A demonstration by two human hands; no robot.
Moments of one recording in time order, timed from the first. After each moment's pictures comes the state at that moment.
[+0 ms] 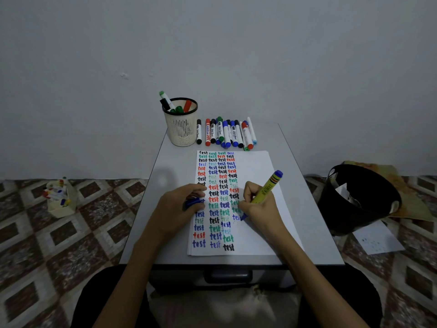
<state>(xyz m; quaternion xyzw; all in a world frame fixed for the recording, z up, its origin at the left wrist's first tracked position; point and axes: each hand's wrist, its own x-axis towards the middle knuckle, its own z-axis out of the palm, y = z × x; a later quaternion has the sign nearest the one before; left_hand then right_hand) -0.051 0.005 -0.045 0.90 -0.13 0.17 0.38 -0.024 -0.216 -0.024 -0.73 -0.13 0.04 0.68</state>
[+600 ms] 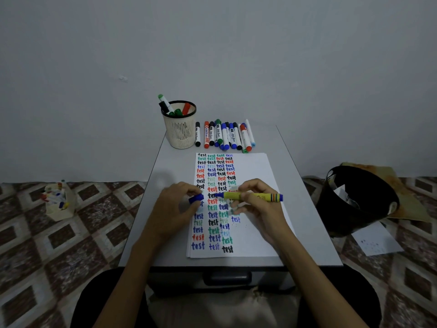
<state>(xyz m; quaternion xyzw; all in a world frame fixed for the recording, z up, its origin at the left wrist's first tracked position) -0.050 0.005 -0.043 0.91 -0.13 0.22 0.33 -0.024 -0.224 -0.018 -0.55 -0.14 0.10 0.82</state>
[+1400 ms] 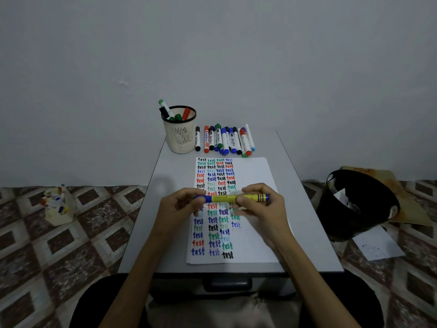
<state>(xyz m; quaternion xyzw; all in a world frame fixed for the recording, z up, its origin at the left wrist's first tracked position) -0.057 -0.016 -0.029 0.73 -0.07 0.14 0.67 -0.025 -0.226 -0.016 -0.59 -0.09 0.04 0.80</state>
